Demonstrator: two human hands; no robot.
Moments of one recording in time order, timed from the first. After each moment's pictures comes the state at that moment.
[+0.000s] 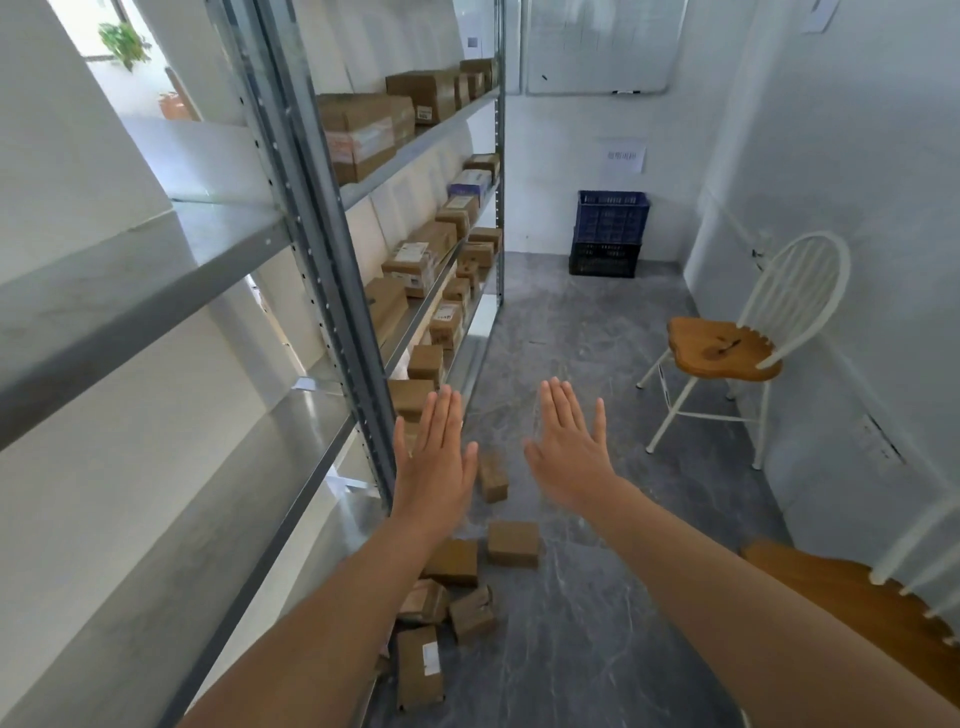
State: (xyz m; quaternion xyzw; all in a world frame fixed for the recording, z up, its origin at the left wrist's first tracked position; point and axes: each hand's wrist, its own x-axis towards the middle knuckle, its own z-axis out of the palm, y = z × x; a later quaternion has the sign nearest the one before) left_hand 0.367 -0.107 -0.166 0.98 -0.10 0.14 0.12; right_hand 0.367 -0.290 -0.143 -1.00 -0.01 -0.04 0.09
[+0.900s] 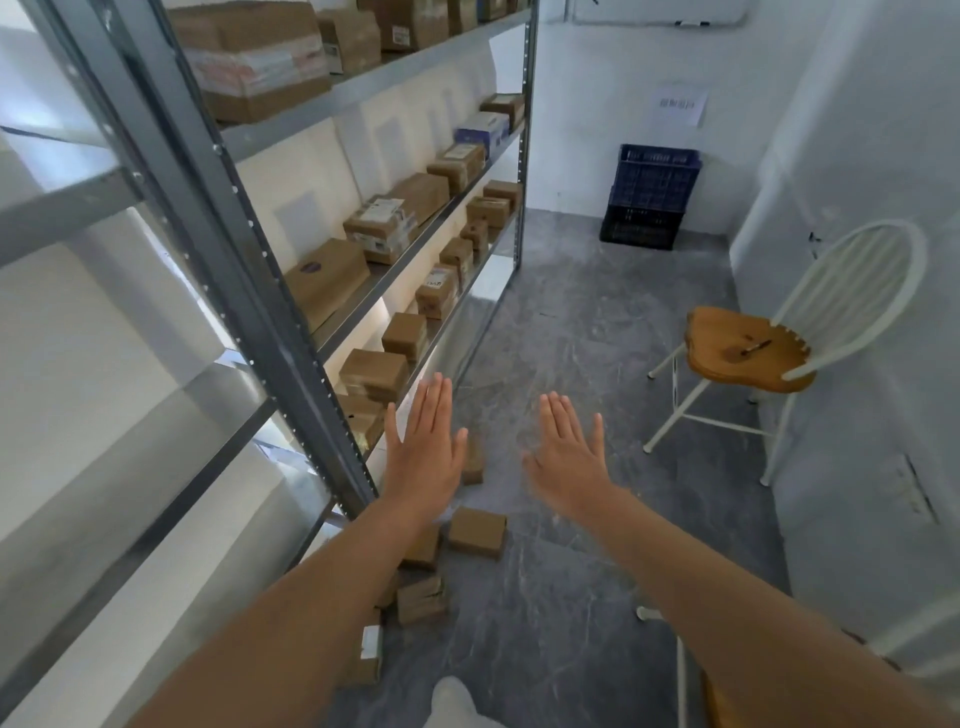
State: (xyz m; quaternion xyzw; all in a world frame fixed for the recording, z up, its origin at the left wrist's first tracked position) left_hand 0.479 -0.254 -0.214 0.99 -0.03 0.08 0.12; right_hand 0.483 -0.447 -0.205 -0.99 -0.06 0.07 0.11
